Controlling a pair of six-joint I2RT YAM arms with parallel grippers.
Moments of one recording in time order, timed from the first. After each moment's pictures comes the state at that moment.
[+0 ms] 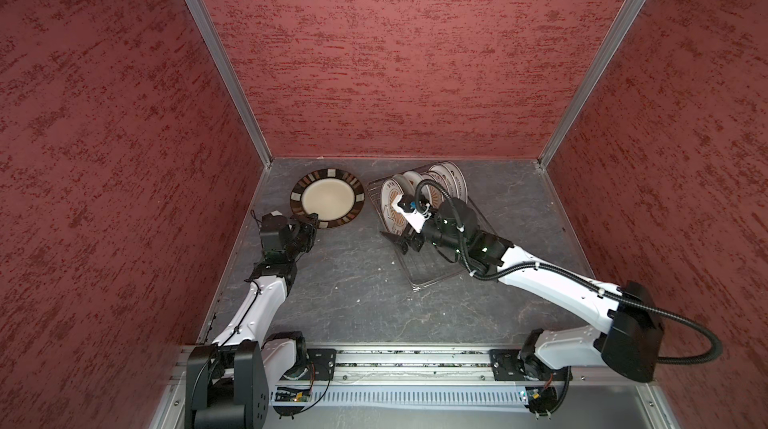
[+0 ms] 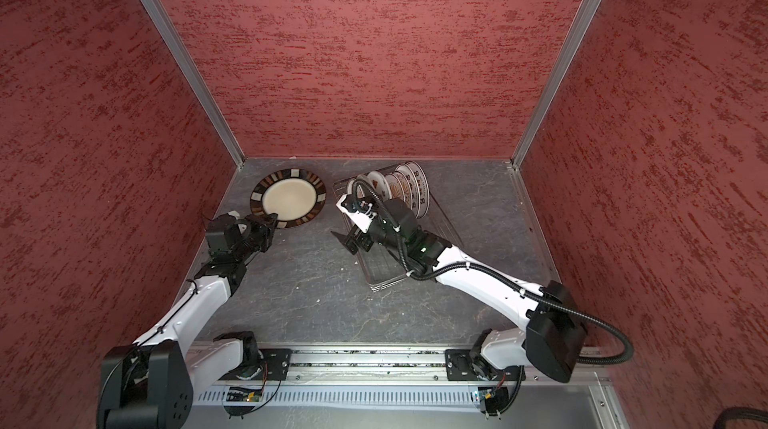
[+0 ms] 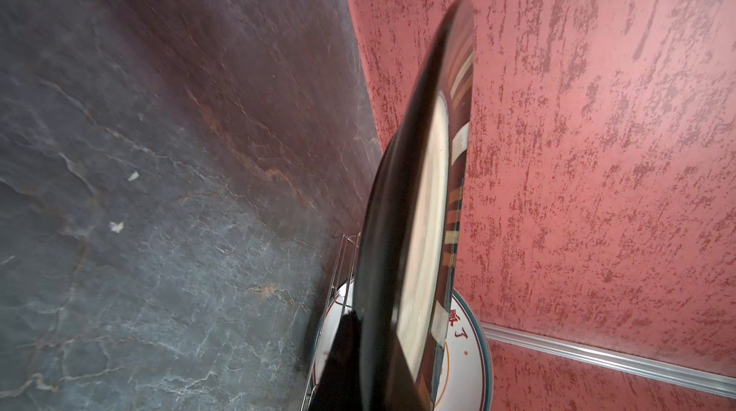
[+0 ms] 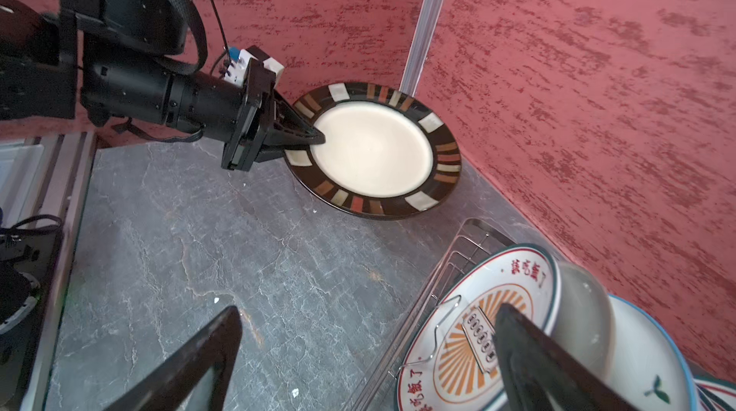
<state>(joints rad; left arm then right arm) 0.10 1.04 0.47 0.20 0.27 -1.29 0.86 1.41 1.05 0.08 -0.15 -0.24</state>
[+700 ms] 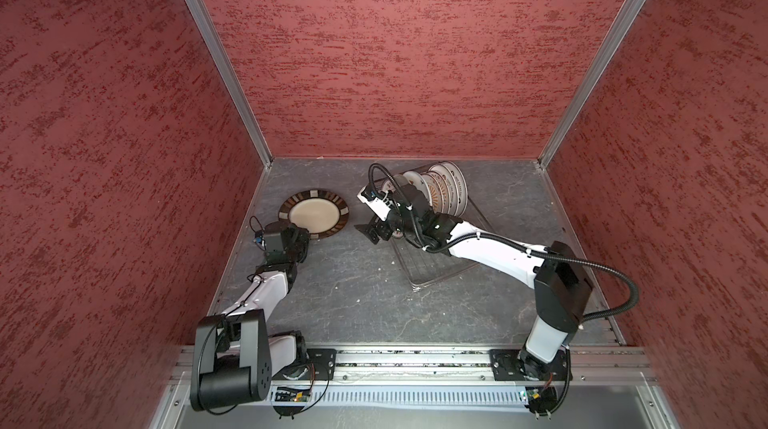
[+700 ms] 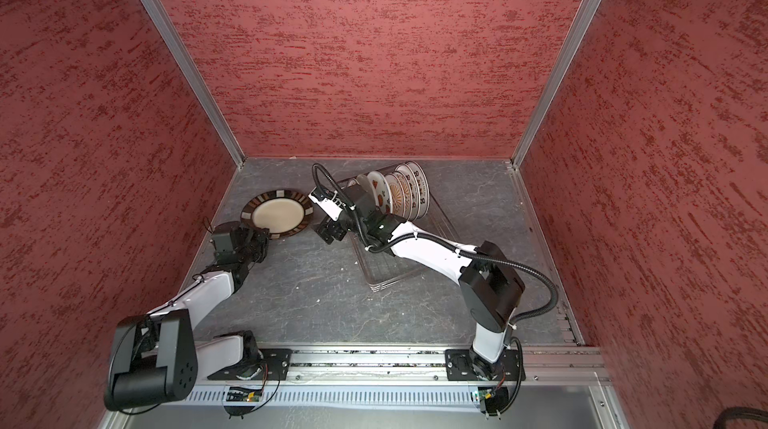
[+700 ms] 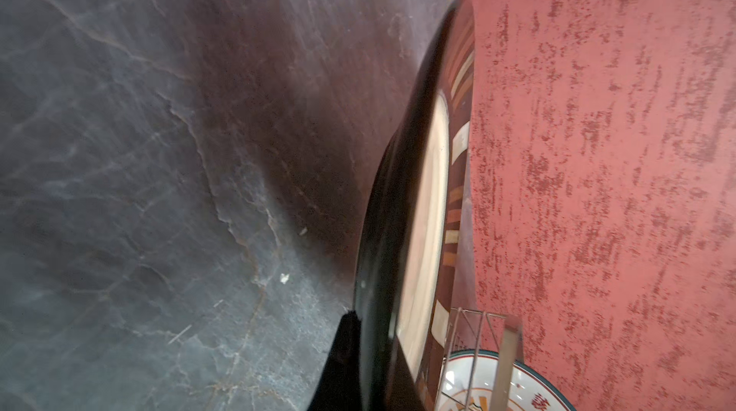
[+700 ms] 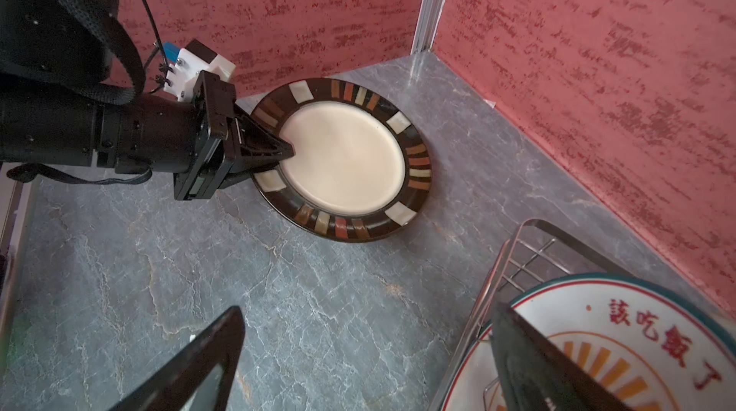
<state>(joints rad) 0.15 1.24 0.44 0.20 0.12 -1.27 0.87 1.79 1.38 -0.04 -0.15 -0.15</state>
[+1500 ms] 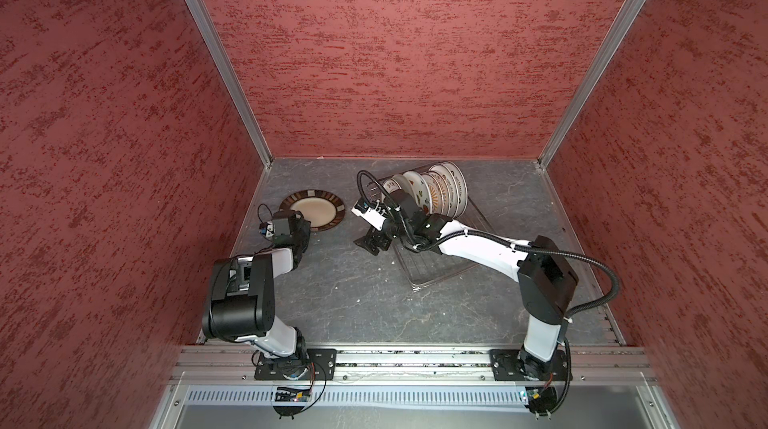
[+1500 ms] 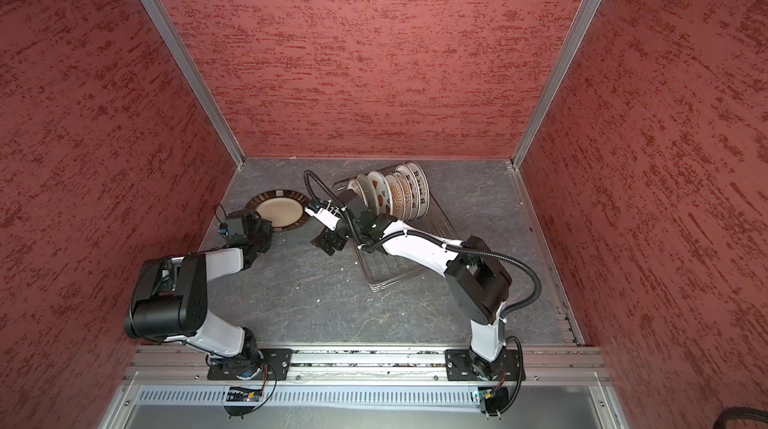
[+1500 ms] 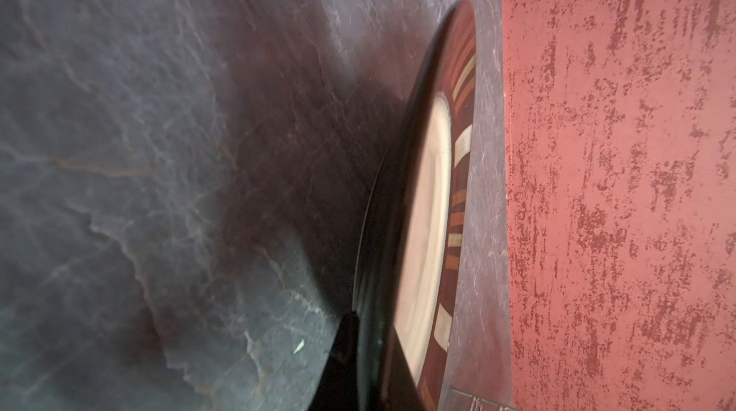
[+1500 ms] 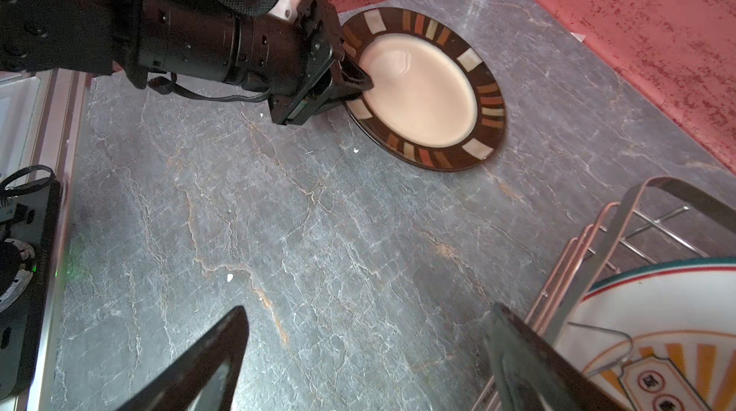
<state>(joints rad) 0.13 1.57 0.59 0.33 0.01 -1.28 0.87 1.86 1.42 -0.16 -0.26 -0.17</state>
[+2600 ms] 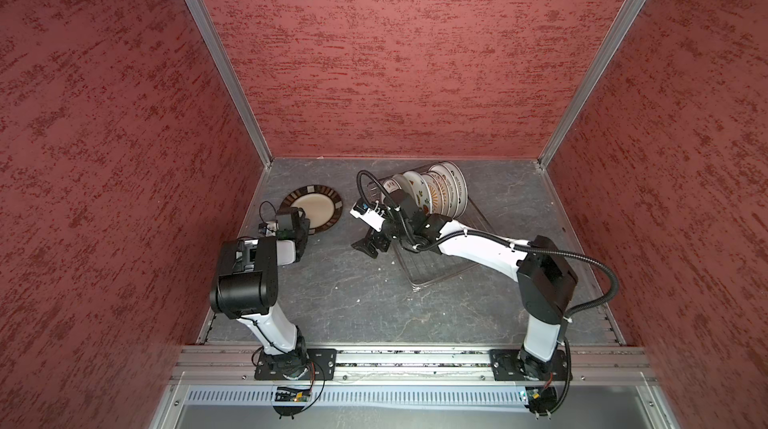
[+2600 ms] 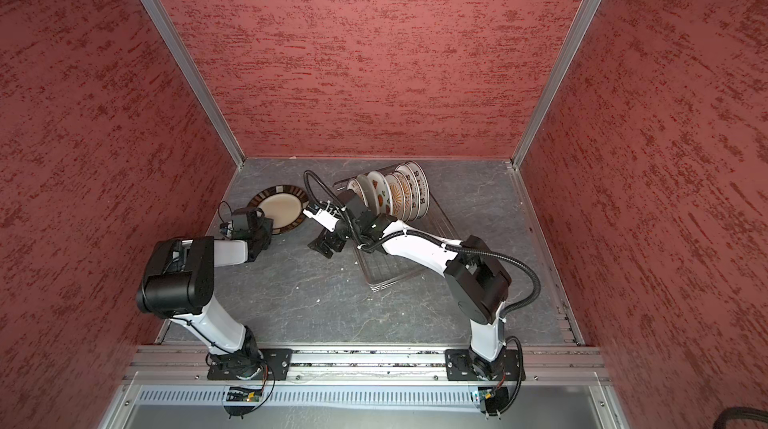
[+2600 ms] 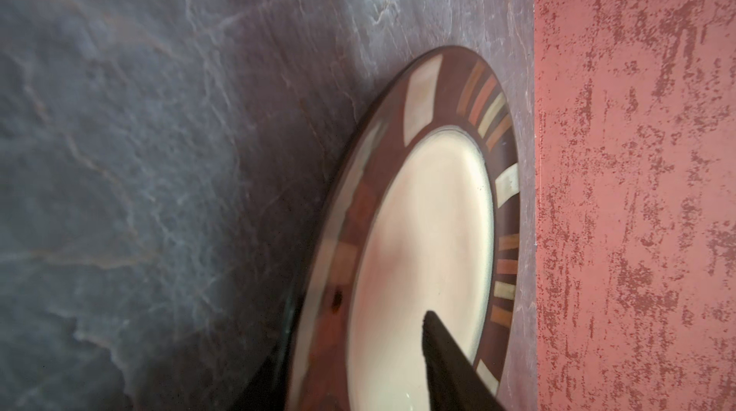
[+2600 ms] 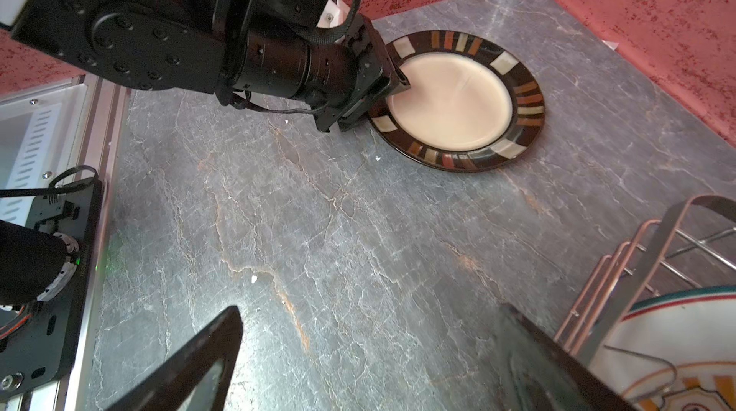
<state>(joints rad) 0.13 1.70 0.65 0.37 -0.08 -1.30 0.87 1.86 1.42 -0.14 -0.32 -0.15</state>
